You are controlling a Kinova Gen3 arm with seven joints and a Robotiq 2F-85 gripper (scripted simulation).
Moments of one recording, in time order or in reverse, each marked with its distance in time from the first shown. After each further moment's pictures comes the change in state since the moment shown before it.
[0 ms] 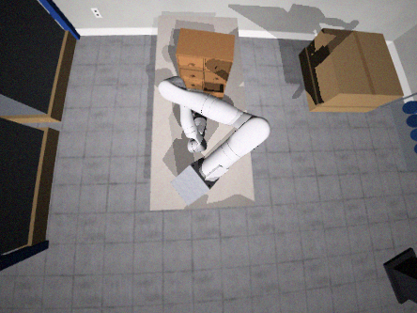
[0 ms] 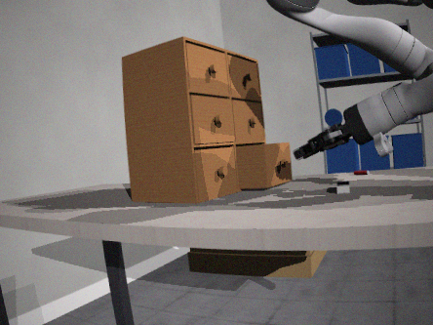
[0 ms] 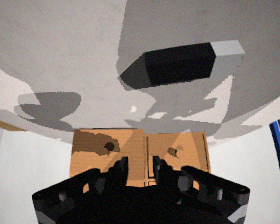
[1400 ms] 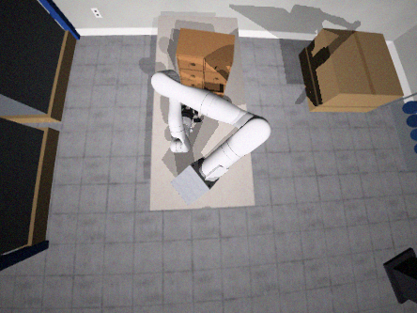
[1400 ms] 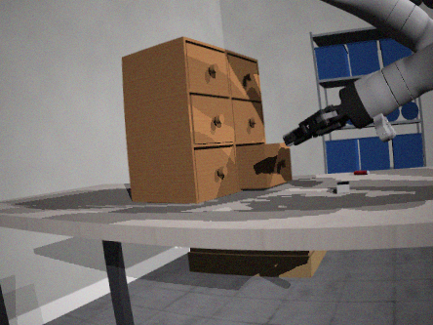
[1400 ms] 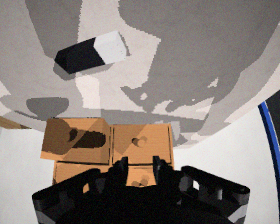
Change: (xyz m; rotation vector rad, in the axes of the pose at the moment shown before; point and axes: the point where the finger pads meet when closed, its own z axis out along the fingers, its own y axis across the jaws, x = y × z) arm -0.022 0.084 -0.026 -0.001 -0.001 -0.002
